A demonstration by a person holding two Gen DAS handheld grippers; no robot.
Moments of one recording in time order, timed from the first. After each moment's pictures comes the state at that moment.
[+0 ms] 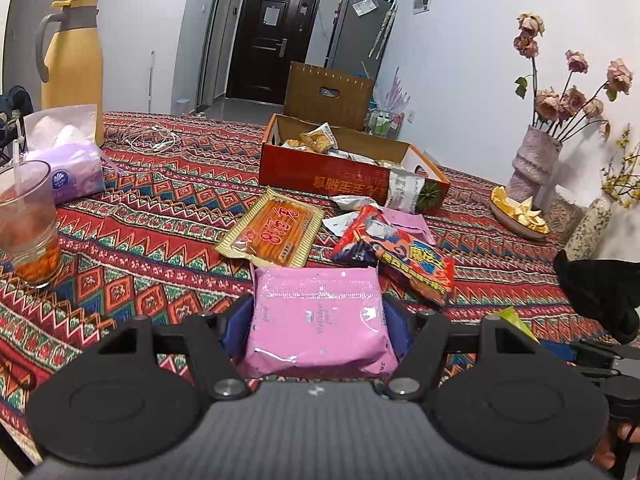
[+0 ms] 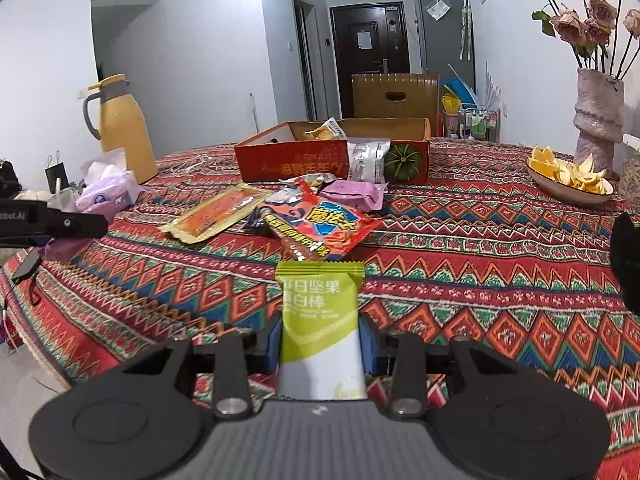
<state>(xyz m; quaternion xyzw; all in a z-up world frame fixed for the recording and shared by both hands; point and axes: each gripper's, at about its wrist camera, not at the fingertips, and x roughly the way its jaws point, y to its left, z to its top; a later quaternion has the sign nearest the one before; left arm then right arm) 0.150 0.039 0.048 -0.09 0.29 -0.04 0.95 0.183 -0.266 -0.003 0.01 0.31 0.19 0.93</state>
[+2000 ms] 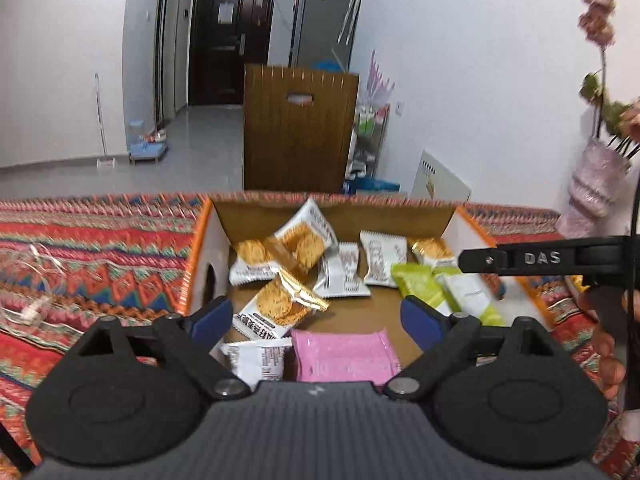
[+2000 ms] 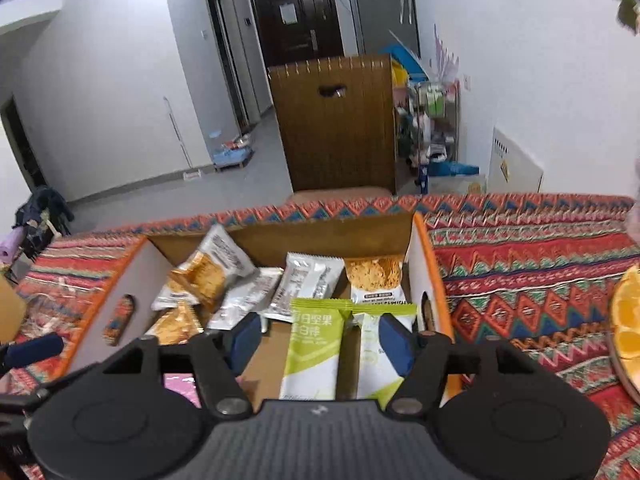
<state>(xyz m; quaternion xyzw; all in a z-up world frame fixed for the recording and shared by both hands) 0.509 0.025 0.071 -0.03 0.30 -0.08 0.95 0.598 -0.215 0.054 0.06 0.36 0.10 0.93</state>
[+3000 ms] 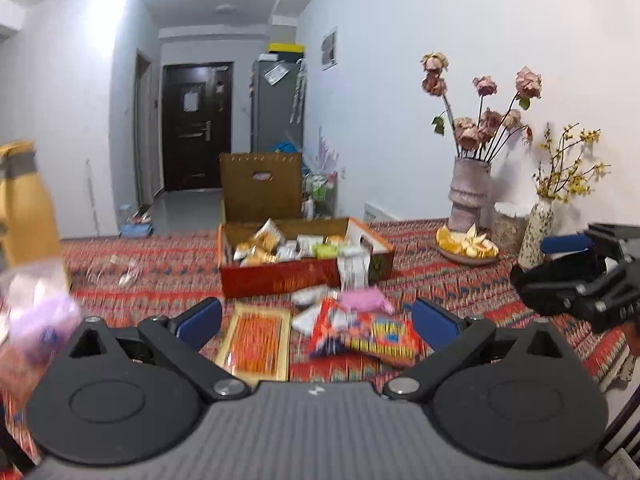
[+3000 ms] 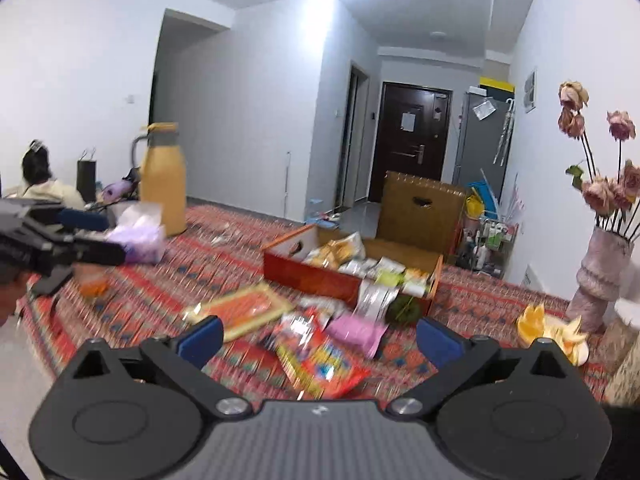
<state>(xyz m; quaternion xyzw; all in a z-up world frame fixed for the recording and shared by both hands) 0.134 0.041 0.114 0.01 0.18 -0.13 0.98 0.173 -0.260 0.110 -0.09 0.19 0.23 0.95</state>
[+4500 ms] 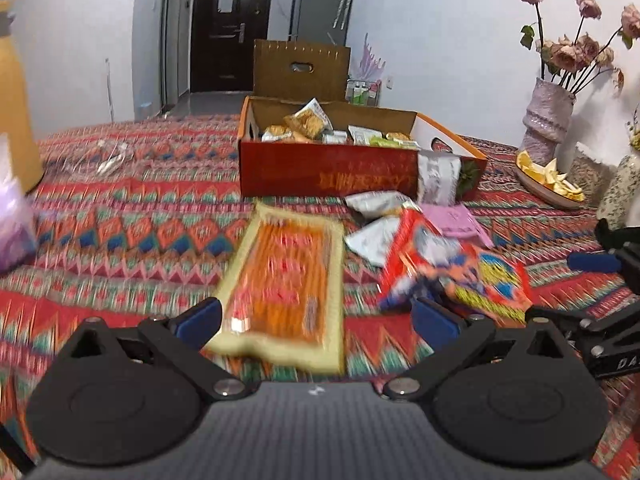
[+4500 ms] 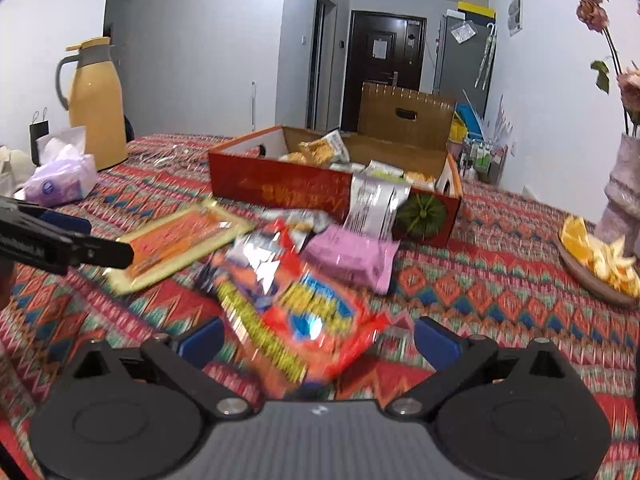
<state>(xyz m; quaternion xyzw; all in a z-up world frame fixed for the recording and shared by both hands) 0.303 0.055 0.008 -0.02 0.32 -0.08 0.94 0.317 -0.210 -0.003 -0.08 0.29 0.17 0.94</state>
